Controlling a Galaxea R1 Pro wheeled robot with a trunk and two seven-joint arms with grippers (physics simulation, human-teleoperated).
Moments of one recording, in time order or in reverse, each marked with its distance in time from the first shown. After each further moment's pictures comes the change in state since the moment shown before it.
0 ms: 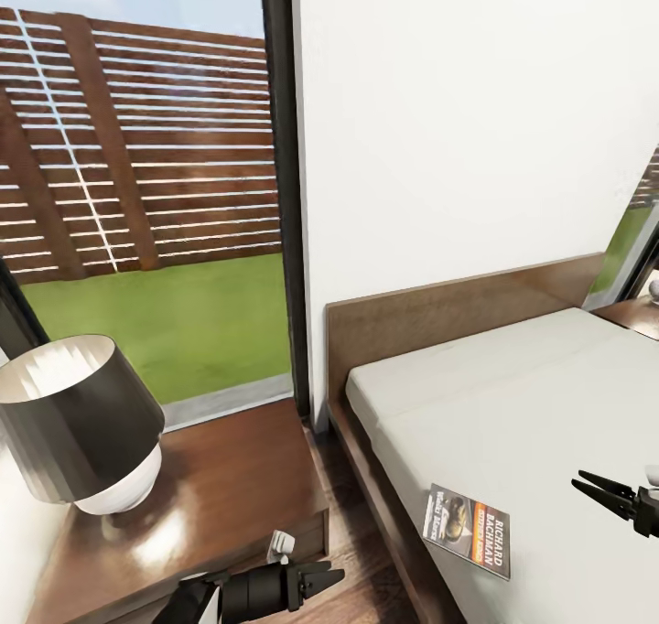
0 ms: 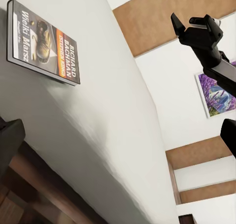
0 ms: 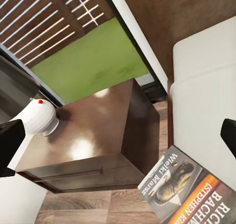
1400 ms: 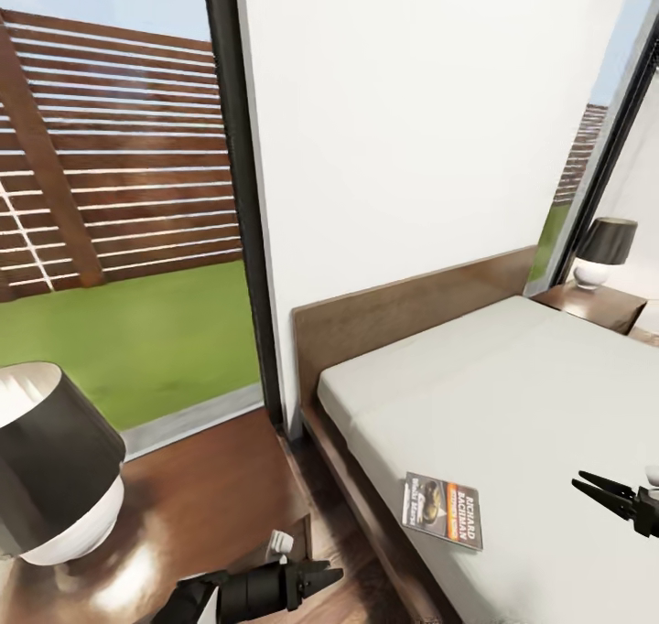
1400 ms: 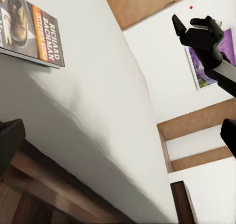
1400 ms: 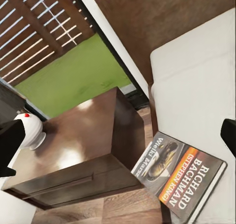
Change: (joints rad) left arm 0.000 0.004 0.002 0.001 0.002 0.000 0.001; right arm 0.000 0.000 0.000 0.000 -0.001 0.003 0.001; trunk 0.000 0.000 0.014
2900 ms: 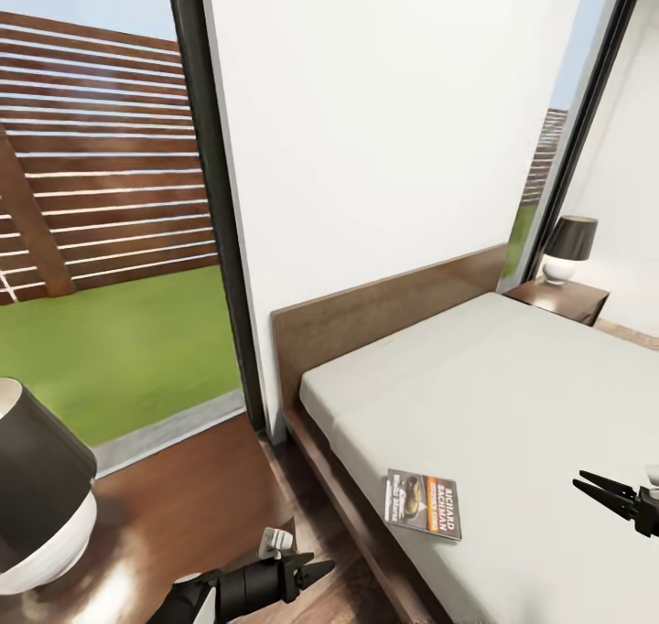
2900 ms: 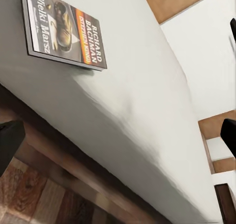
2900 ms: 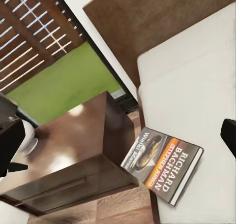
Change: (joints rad) left arm 0.000 0.011 0.003 0.004 0.007 -0.075 0.188; right arm 0.000 -0.003 0.000 -0.001 0.000 0.001 0.002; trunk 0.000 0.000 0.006
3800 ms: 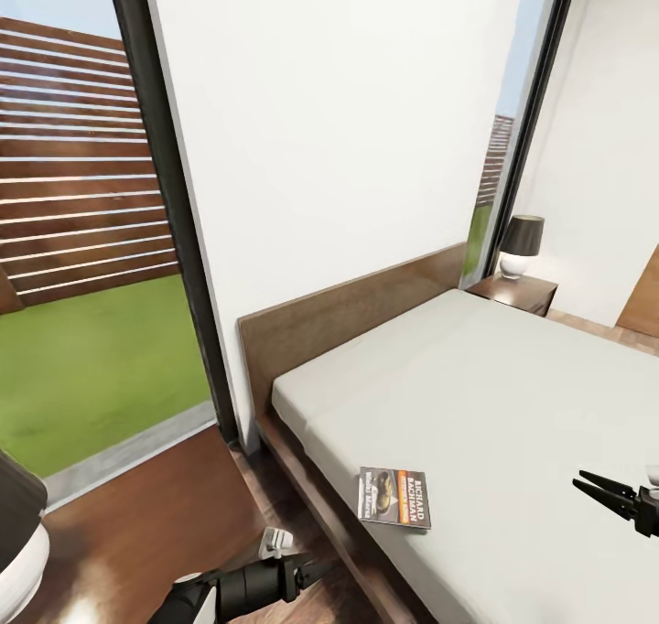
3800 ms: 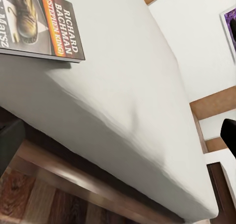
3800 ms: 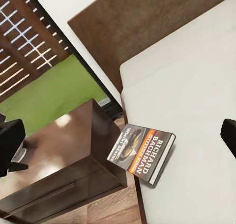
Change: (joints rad) left arm 0.000 -0.001 0.000 -0.002 0.000 0.000 0.000; right arm 0.000 0.000 0.000 0.000 0.000 0.000 0.002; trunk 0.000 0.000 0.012
